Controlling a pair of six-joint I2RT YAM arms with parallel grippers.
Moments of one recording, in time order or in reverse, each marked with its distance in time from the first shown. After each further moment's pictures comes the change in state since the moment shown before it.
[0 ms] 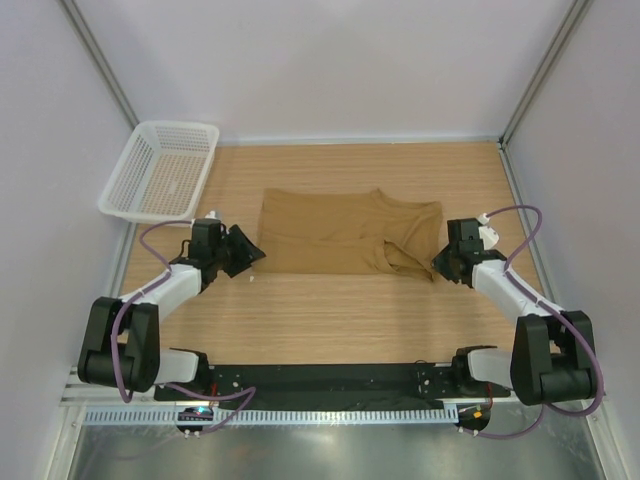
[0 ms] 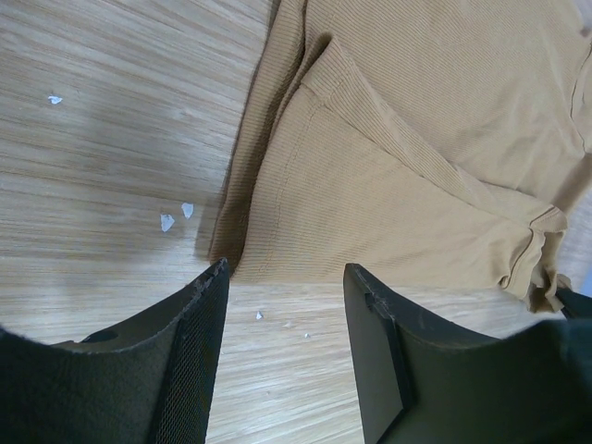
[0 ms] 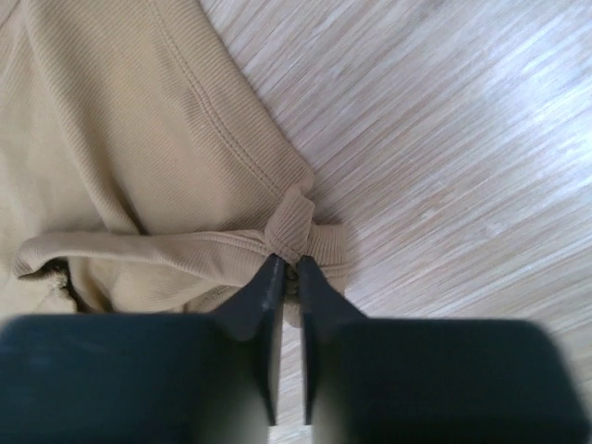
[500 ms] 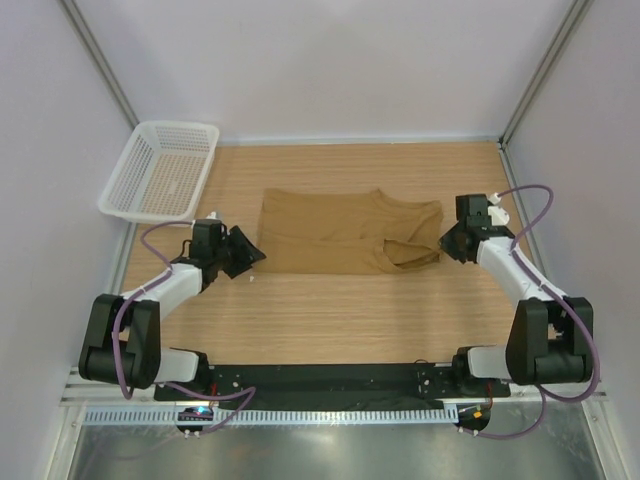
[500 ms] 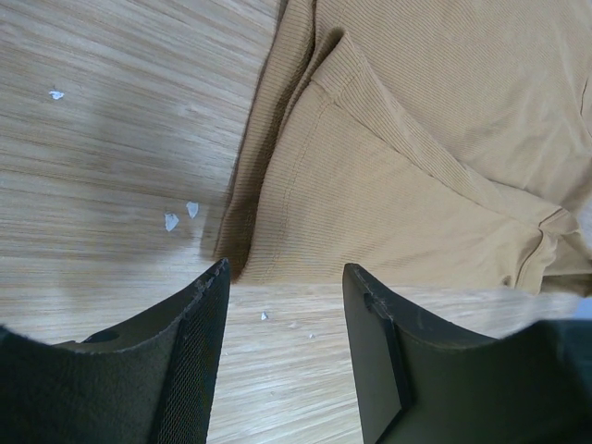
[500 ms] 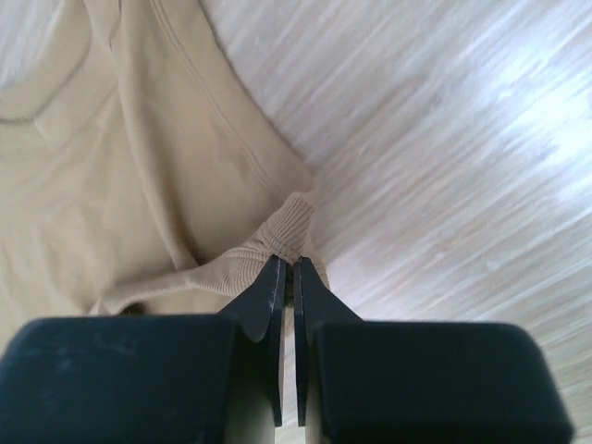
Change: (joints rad) left arm 0.000 0.018 0.000 0.001 0.004 0.000; right arm -0.047 0.073 0.187 -0.109 0.018 0.008
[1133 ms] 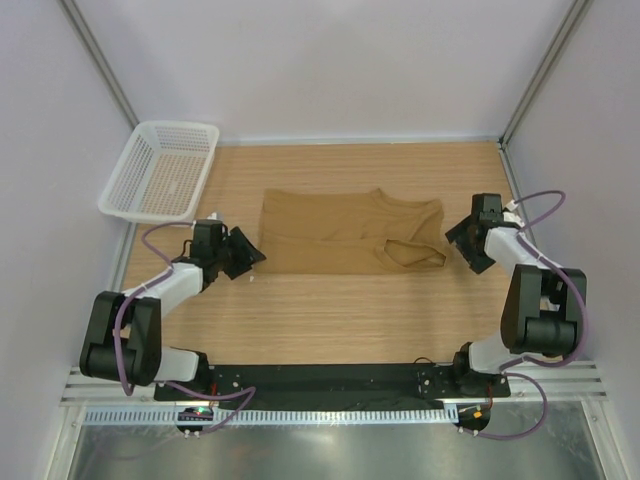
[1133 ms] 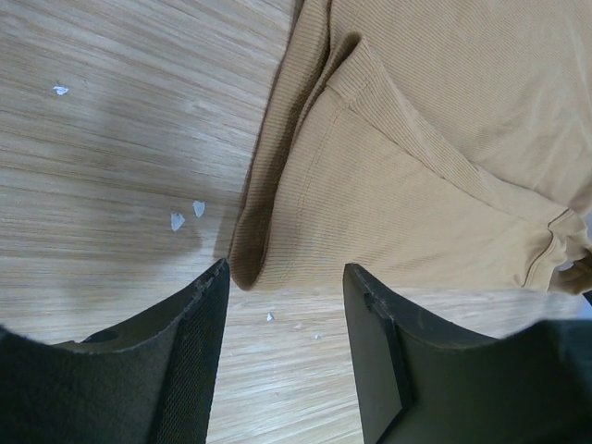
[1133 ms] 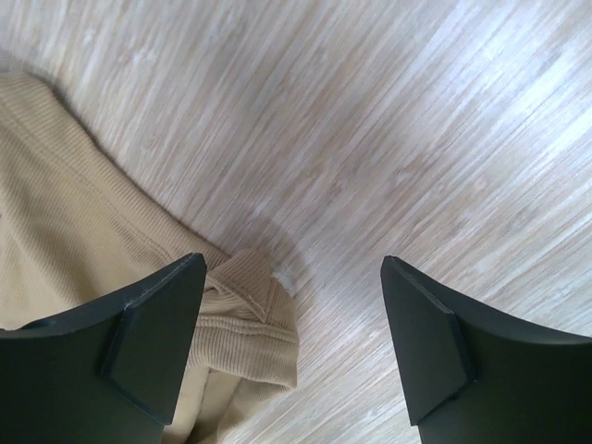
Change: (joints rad) left arm 0.000 0.015 0.000 -0.001 -0.001 0.001; right arm -0.161 0.186 0.048 0.036 0.022 -0.013
